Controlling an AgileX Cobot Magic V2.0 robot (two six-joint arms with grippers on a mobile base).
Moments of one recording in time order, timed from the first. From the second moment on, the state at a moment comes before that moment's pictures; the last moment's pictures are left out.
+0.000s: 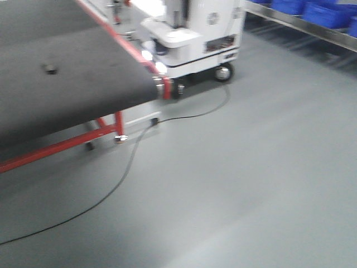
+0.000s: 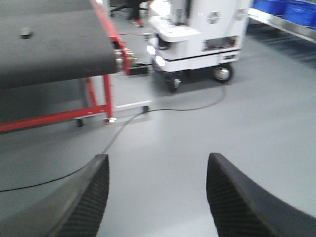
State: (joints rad) left arm -0.02 0.29 -0.50 -0.10 0.76 0.07; right arm 0.15 0.21 -0.47 0.06 0.64 -0.07
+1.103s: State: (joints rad) left arm -0.02 0.29 -0.50 -0.10 0.76 0.07; right arm 0.15 0.21 -0.47 0.06 0.64 -0.07
